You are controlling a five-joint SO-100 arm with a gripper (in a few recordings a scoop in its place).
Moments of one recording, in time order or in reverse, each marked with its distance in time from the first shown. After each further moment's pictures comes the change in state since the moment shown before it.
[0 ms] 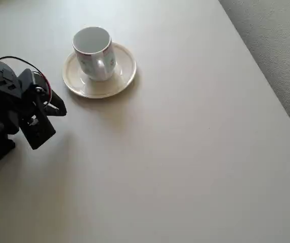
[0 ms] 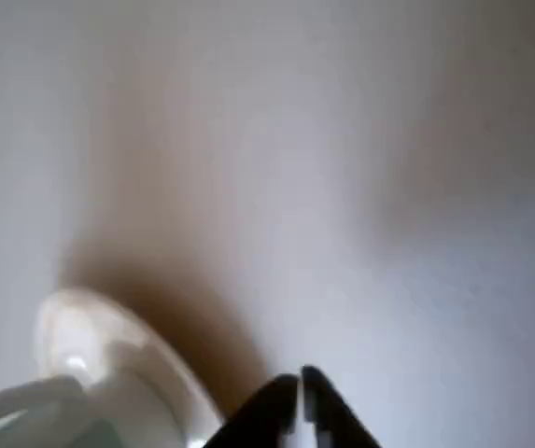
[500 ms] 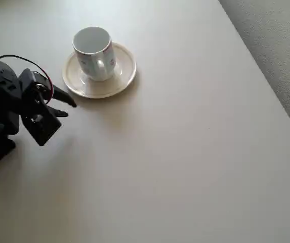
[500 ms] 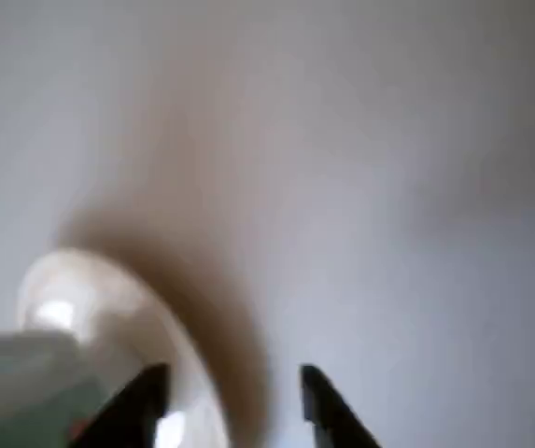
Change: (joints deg) arm -1.1 -2.2 -5.8 1.0 -15.3
